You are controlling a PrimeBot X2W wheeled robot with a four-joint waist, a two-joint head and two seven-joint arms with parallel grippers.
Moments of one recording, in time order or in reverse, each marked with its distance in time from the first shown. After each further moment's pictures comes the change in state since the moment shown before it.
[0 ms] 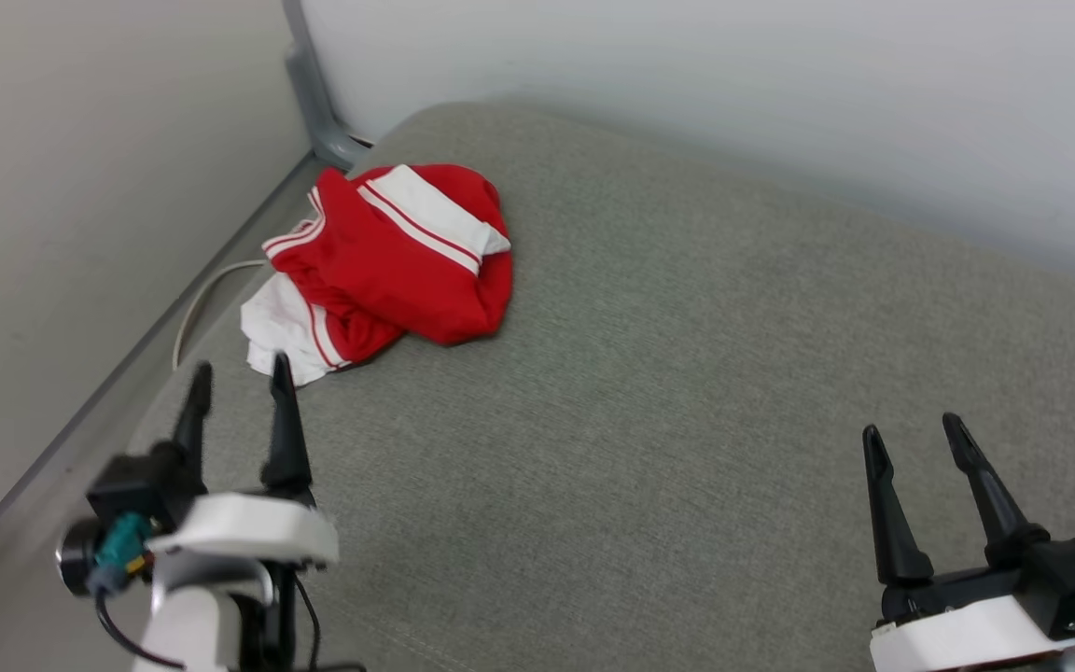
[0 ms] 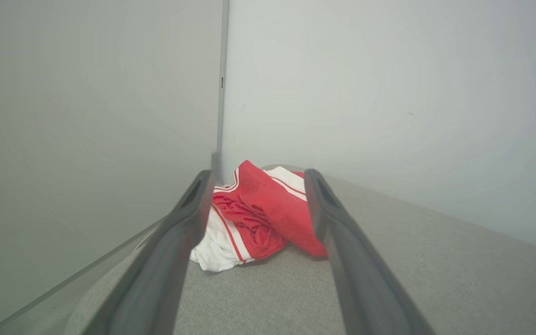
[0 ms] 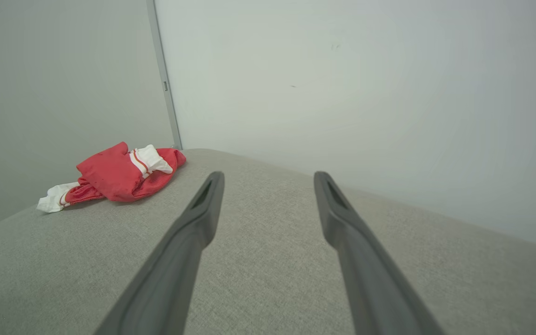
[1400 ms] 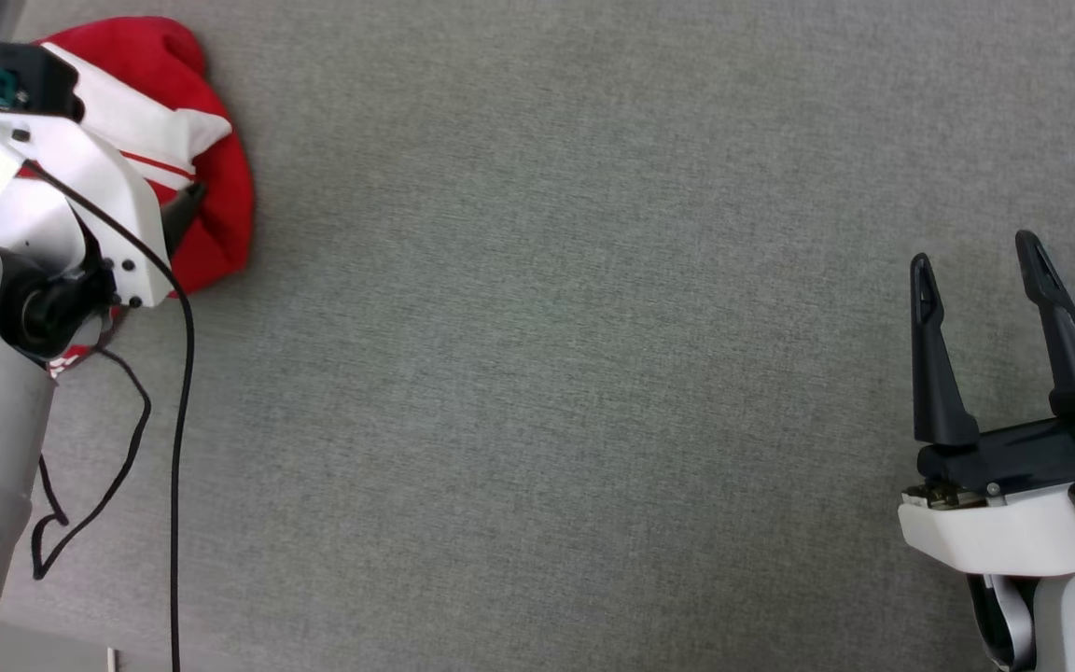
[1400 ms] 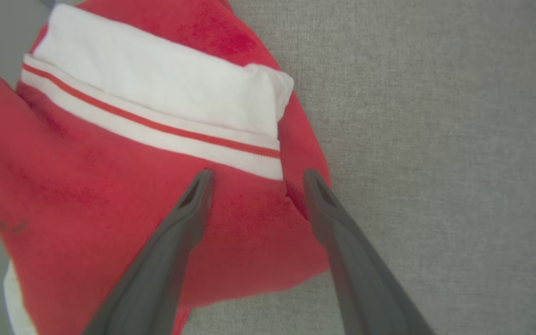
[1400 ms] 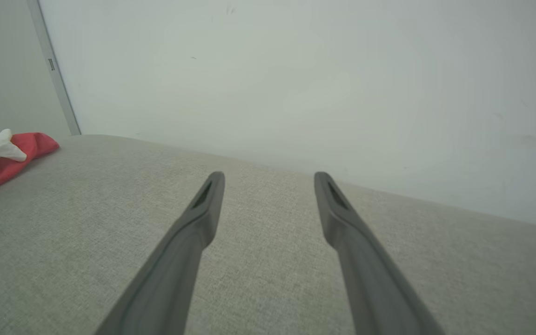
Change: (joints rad) left arm -0.759 0.481 -0.379 0.456 -0.448 -0.133 0.793; right arm -0.200 0.000 -0.010 -0.172 -0.131 0.000 0.000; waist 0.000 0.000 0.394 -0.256
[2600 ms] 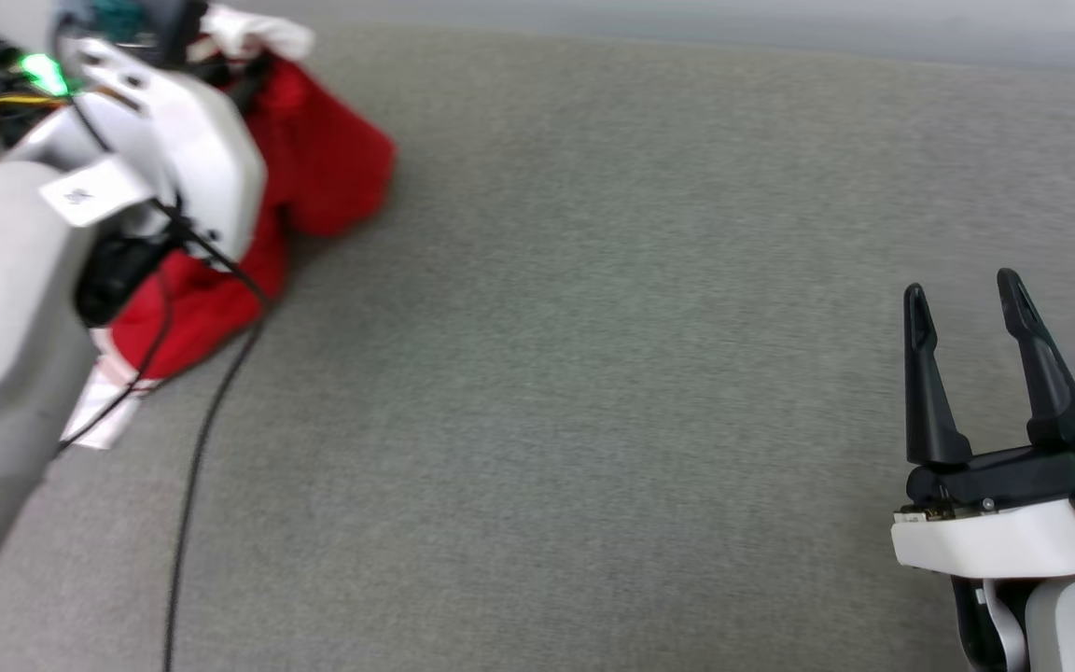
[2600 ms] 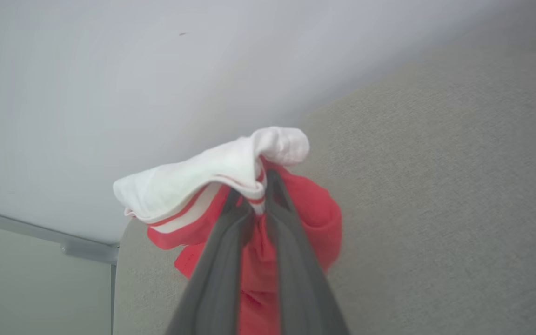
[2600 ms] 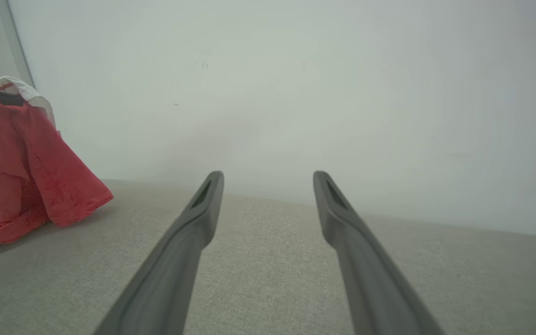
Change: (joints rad) left arm -0.126 0.100 -0.331 -0.231 0.066 0.000 -0.212; right arm 0.021 0.000 -0.001 0.069 0.126 0.000 0.000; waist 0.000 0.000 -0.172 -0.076
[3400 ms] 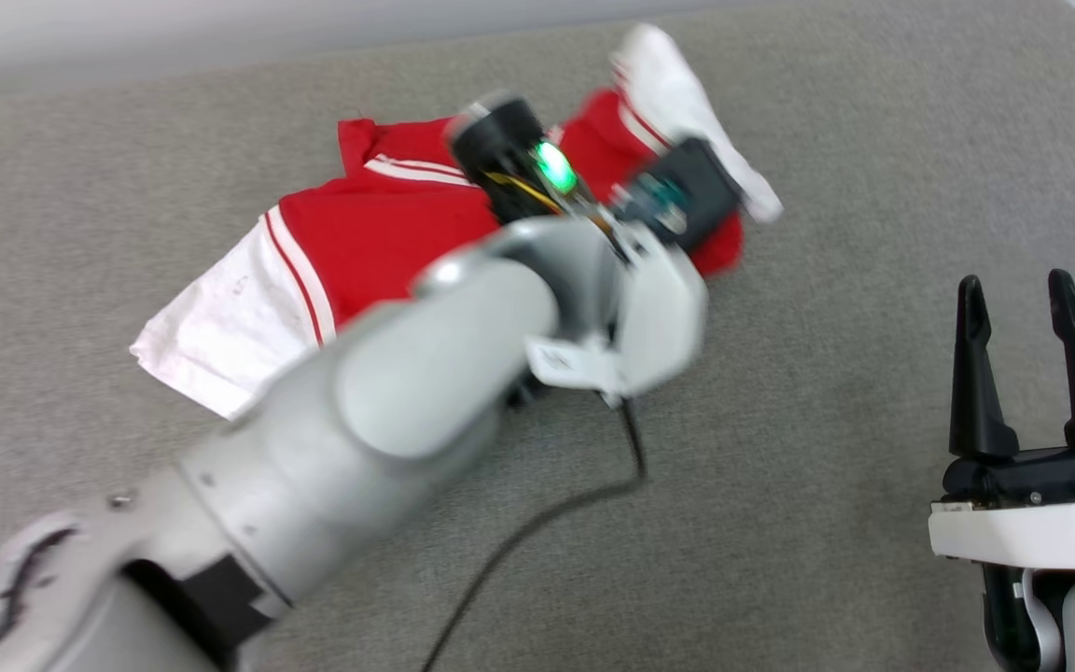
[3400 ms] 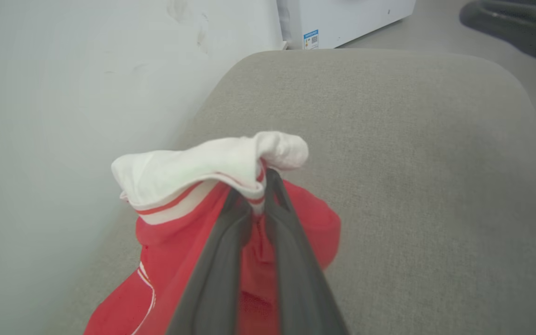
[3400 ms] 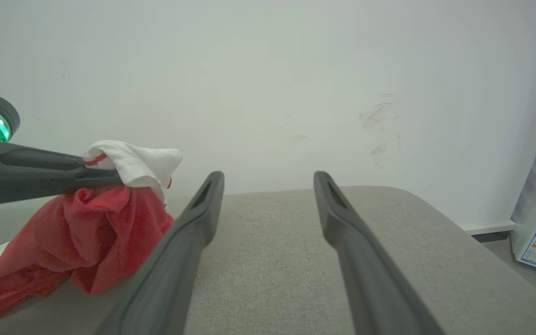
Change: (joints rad) left arm -0.108 -0.414 -0.389 0.049 0.032 0.000 -0.160; right arm 0.001 0.000 -0.058 0.008 0.104 0.000 0.000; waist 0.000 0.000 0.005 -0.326
